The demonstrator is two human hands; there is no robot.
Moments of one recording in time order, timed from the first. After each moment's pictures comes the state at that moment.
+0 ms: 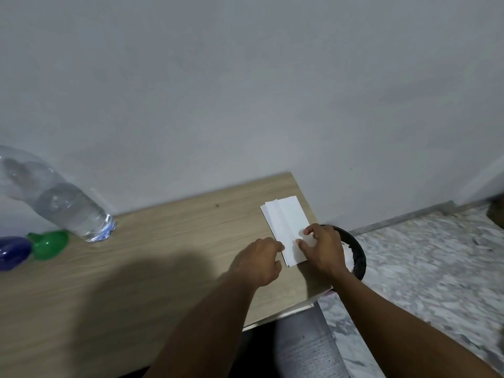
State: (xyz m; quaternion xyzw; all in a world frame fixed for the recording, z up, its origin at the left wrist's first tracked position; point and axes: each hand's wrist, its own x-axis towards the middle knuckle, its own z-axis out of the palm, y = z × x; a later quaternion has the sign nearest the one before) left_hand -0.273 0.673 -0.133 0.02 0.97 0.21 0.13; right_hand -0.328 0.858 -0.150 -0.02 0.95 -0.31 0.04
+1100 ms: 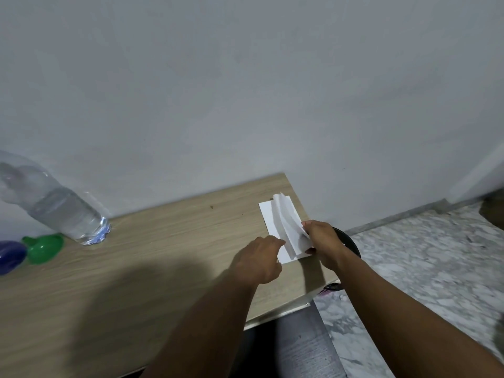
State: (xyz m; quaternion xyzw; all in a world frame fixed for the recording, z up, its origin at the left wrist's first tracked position) left_hand -0.278 0.688 -0.122 0.07 0.97 0.16 0.17; right_hand -0.340 0.854 -0.091 0.19 0.75 -0.58 0.24
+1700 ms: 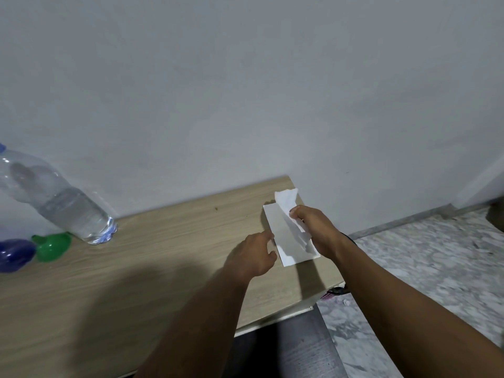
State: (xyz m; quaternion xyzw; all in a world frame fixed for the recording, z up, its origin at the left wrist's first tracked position) left_hand -0.278 0.672 -0.101 -0.06 0.95 0.28 0.13; right_hand -0.345 0.833 -0.050 0.10 0.72 -0.62 0.28
